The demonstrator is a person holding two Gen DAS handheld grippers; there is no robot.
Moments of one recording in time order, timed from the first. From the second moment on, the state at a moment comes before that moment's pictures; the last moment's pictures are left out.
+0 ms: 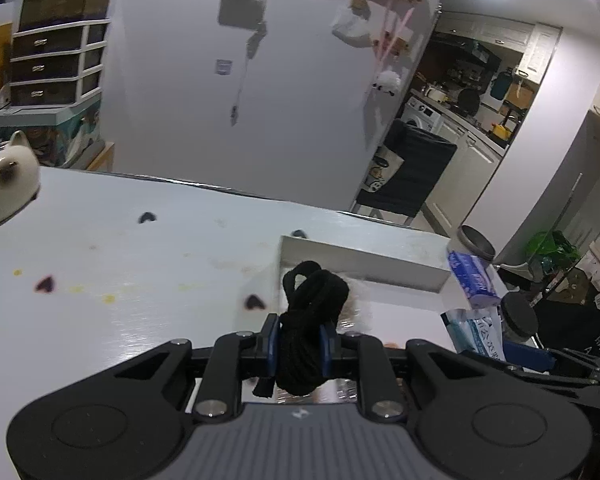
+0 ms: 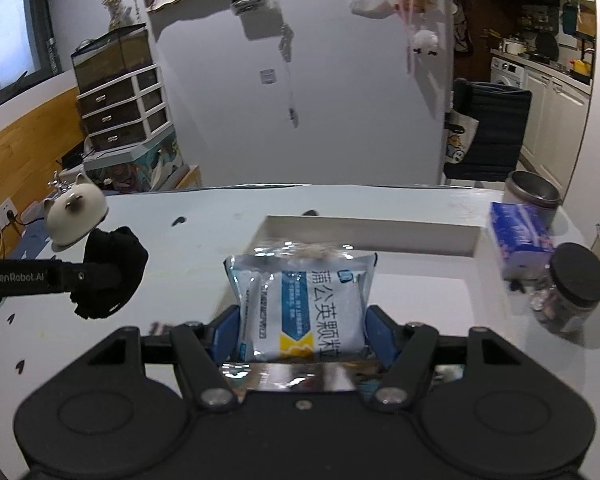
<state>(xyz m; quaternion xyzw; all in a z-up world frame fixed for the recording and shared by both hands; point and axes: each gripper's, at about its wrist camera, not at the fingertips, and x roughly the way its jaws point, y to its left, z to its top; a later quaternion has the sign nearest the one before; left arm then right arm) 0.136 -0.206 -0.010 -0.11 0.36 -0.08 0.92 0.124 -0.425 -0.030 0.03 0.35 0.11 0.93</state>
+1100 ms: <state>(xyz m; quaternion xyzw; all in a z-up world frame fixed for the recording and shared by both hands) 0.314 -0.353 -0.099 -0.21 0.46 -0.14 0.85 0.220 -0.564 -0.082 0.07 0.39 0.05 0.91</state>
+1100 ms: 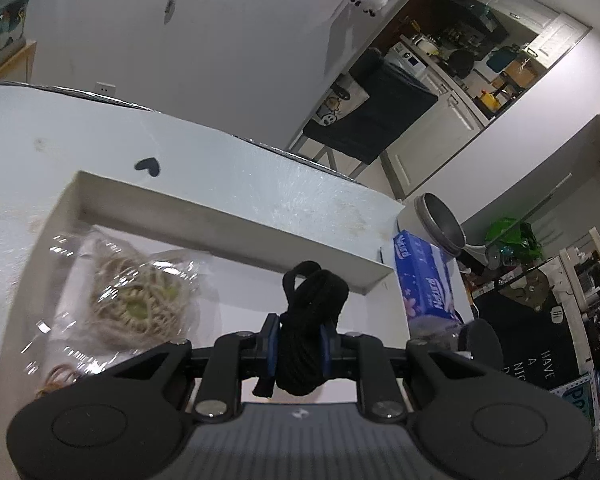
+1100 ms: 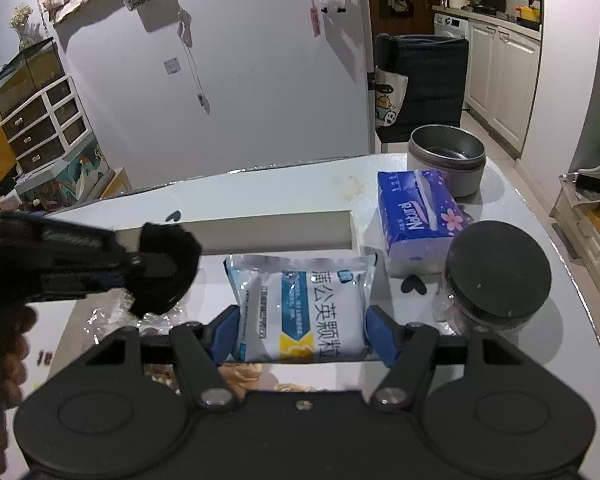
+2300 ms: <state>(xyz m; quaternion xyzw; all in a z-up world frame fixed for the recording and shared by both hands) 0.334 -0.352 -0.115 -0.21 0.48 -0.13 0.84 0.284 -0.562 -0.116 0.15 0.43 0.03 0.89</state>
